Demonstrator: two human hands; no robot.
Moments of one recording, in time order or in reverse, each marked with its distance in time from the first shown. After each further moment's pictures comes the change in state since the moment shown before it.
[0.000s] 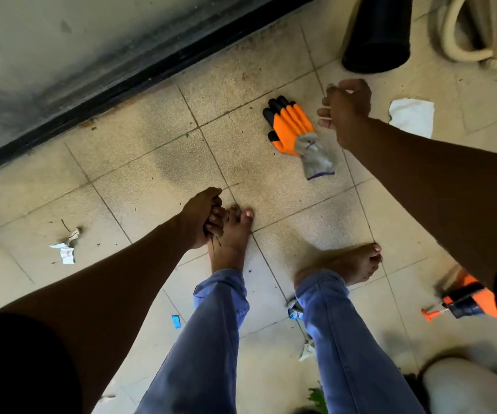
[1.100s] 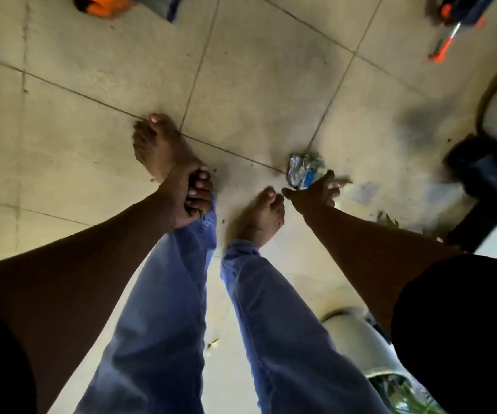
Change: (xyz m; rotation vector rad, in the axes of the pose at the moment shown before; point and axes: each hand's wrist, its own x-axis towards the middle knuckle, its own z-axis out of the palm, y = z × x) left_hand 0.014 -0.172 0.004 0.611 -0.100 -0.268; right_hand -0.304 0.528 -0.005 -0.157 0.042 0.854
